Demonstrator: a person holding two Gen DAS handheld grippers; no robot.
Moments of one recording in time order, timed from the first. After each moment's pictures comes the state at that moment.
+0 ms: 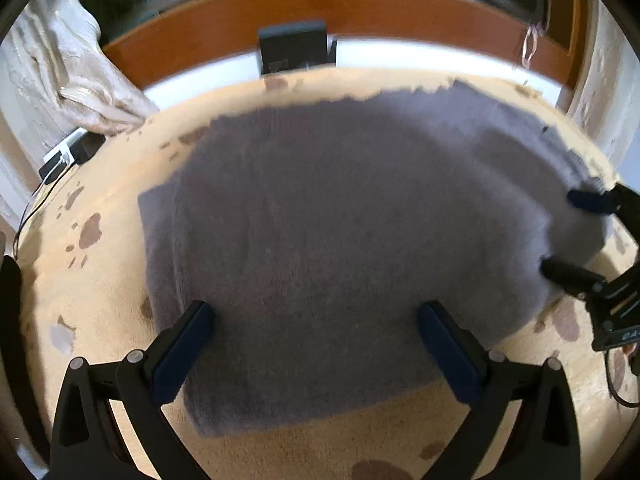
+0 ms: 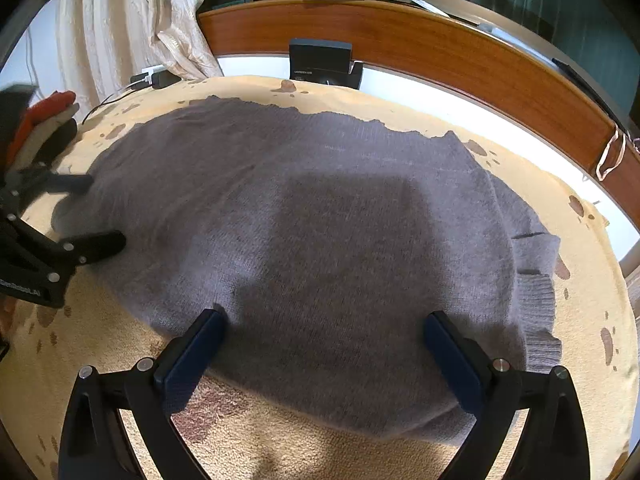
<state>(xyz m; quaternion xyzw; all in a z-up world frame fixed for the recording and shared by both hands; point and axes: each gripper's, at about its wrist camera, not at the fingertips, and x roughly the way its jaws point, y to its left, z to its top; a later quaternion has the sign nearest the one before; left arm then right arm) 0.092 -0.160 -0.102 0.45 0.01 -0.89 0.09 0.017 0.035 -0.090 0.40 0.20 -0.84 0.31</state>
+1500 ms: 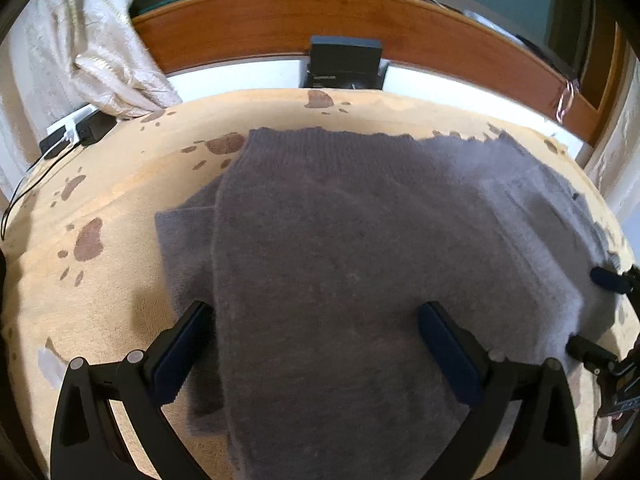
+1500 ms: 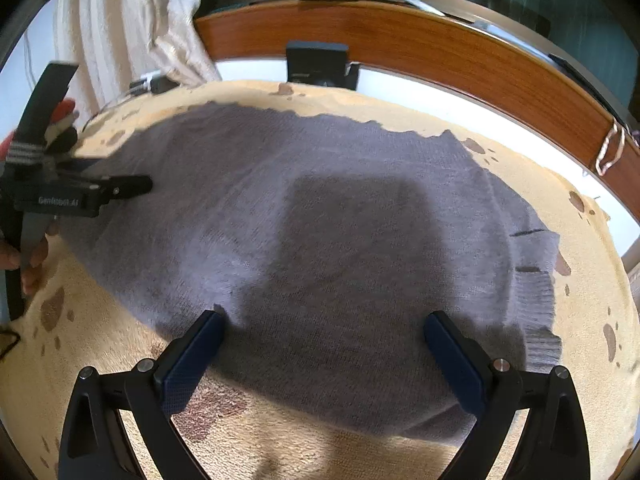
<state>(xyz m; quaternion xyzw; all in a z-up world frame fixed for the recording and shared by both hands) 0.066 -0.215 -0.102 0.43 0.09 -0.89 0.11 0.015 0.044 -0.084 0.39 0.17 -0.85 0.31</state>
